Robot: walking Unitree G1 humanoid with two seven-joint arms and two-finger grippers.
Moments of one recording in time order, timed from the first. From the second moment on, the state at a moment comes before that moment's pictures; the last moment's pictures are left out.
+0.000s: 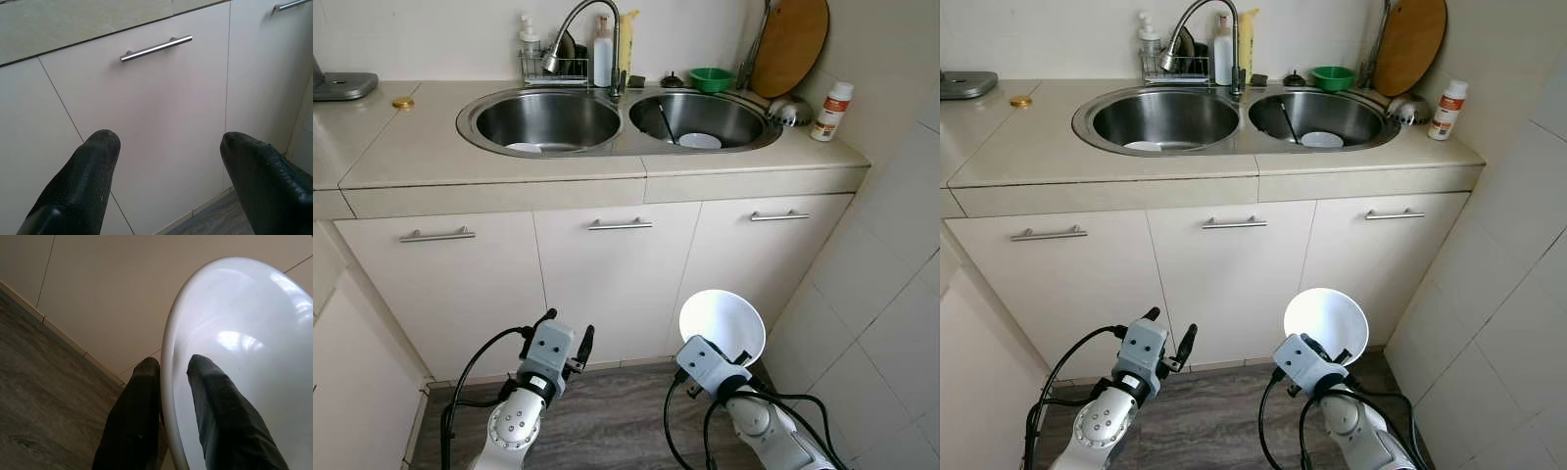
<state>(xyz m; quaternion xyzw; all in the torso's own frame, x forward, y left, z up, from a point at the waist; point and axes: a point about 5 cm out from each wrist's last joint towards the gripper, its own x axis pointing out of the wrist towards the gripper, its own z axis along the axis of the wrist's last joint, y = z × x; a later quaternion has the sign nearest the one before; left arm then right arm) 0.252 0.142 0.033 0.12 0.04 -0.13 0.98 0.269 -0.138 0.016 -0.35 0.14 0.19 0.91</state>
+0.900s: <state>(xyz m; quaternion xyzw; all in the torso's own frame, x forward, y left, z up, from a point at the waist) 0.255 0.144 0.050 0.15 -0.02 -0.11 0.98 0.288 -0.134 0.077 -0.34 -0.08 0.10 0.93</state>
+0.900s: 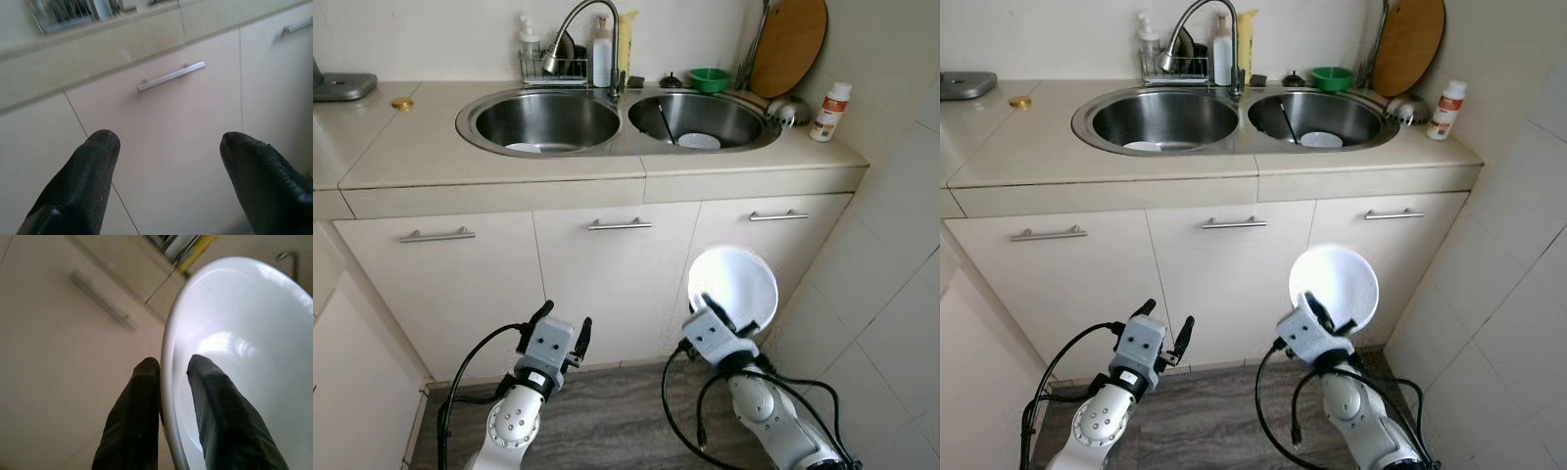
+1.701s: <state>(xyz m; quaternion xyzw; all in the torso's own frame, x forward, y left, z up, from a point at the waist) 0.286 0.138 0.129 0.13 -0.15 -0.08 0.98 0.315 -0.127 0.154 -0.28 -0.23 0.04 0.93</state>
